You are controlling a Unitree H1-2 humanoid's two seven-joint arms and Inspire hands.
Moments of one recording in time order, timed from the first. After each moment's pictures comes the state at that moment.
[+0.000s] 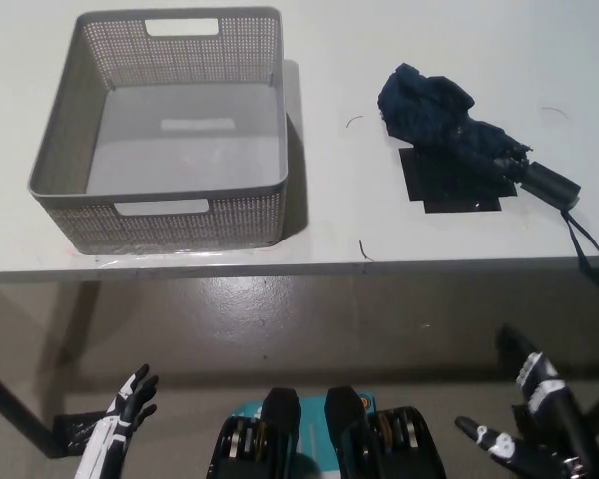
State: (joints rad) left_arm 0.12 0.15 0.02 0.14 0.01 -0.24 -0.06; right_arm 0.12 -0.16 0.01 -0.10 0.04 -0.30 0.19
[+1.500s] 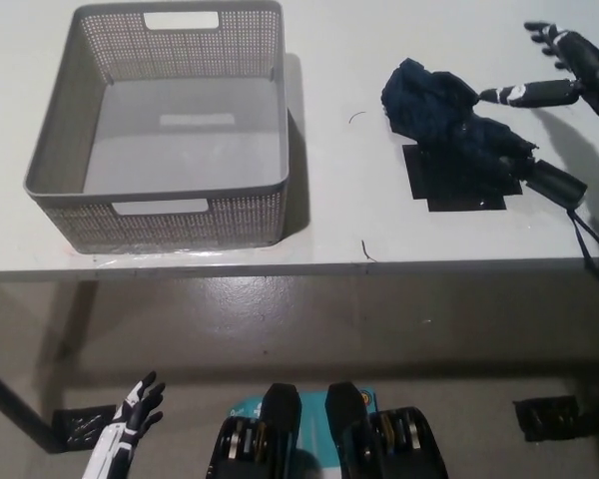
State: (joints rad) left_arm 0.13 0.15 0.01 0.15 0.01 -0.25 -0.08; right_arm -1.10 -0.41 0.19 0.97 -0.28 0.20 0.25
